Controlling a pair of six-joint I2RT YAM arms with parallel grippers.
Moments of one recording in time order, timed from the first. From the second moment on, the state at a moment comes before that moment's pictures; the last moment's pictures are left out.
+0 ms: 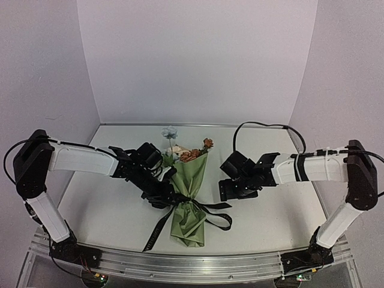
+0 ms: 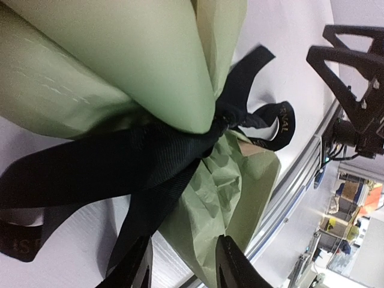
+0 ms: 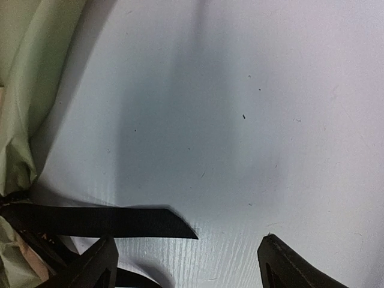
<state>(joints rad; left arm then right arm) -0.83 1.68 1.02 -0.39 0.52 -0.59 0.92 1.64 1.04 -0.56 0.30 0.72</state>
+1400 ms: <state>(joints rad) -0.41 1.22 1.10 -0.37 -0.04 -0.52 0.84 1.19 0.99 -0.77 0.56 0.57</state>
